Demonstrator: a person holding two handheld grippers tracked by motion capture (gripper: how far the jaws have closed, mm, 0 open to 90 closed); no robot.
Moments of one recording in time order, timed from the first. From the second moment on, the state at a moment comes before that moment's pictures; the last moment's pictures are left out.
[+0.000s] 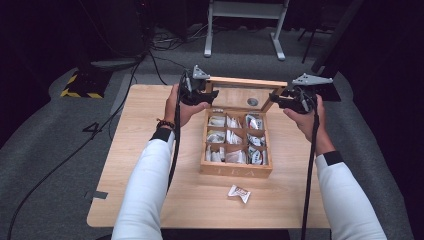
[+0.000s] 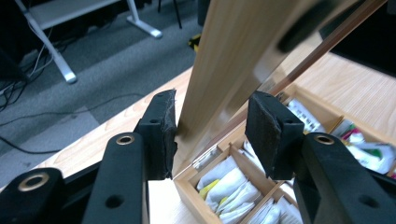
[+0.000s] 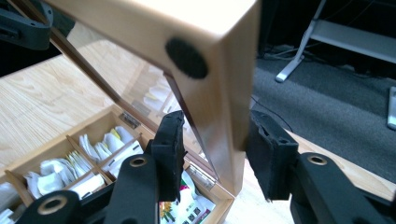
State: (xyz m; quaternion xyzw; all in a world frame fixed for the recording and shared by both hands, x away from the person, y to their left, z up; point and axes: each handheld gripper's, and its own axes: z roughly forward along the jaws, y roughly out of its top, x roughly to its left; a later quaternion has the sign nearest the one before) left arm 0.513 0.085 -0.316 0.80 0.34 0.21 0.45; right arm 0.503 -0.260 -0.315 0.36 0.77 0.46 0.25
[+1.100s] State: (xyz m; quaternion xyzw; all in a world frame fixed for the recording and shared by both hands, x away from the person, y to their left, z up) left arm 0.468 0.091 -0.304 0.83 0.29 0.21 0.43; right arm 0.465 -0.257 -0.315 0.34 0.79 0.44 0.25
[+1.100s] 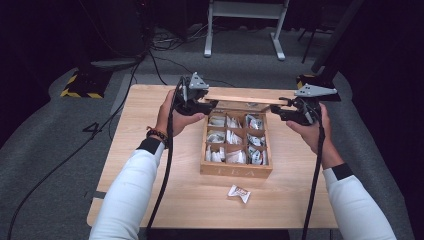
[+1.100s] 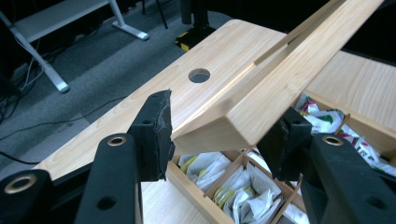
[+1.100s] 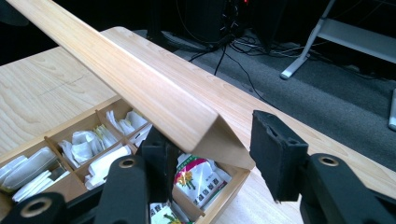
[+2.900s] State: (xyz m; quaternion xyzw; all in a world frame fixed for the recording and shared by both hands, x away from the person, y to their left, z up) left arm 0.407 0.102 -0.361 0.86 0.26 0.18 0.41; right arm 0.411 -0.262 -0.366 0.29 0.84 0.41 0.20
